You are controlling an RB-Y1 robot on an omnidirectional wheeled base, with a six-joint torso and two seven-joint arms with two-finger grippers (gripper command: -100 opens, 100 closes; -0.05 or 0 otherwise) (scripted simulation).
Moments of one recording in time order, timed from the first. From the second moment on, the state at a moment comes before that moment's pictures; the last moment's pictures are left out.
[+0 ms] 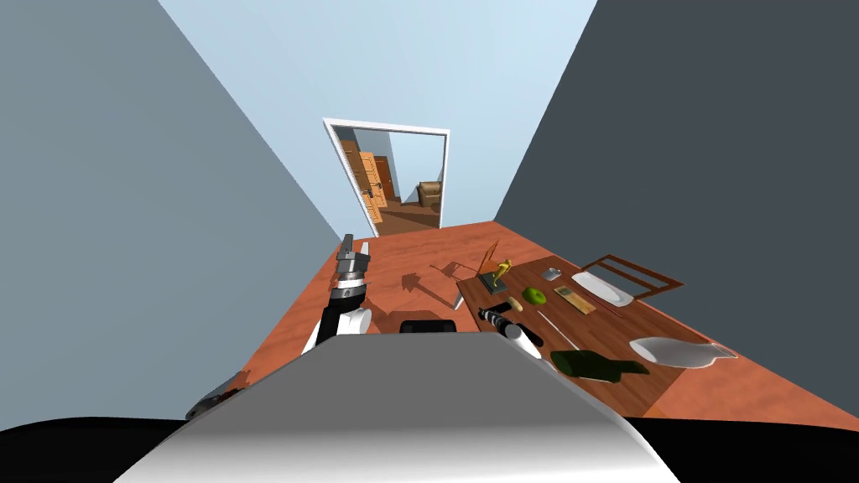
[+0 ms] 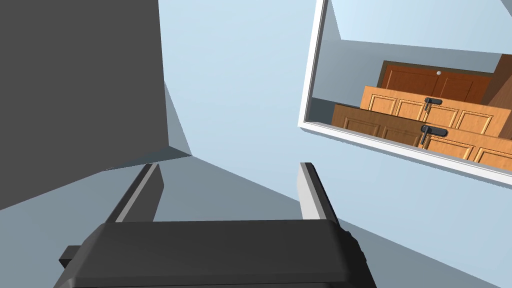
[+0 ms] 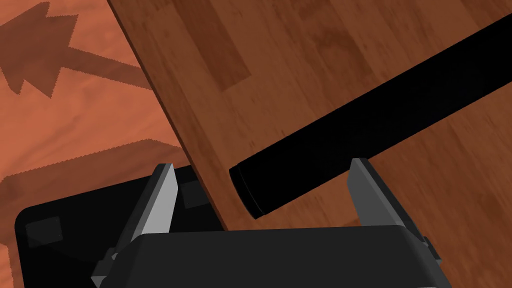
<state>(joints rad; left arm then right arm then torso) 0.50 0.04 -0.07 -2.26 0.01 -0.39 0.00 0.26 -0.45 0.08 -1.05 -1.34 0.20 -0.82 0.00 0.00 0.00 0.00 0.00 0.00</state>
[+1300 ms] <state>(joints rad) 0.50 0.04 -0.07 -2.26 0.01 -0.39 0.00 0.20 -0.48 0.05 -0.77 -1.57 0.34 -1.06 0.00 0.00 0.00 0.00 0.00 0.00</state>
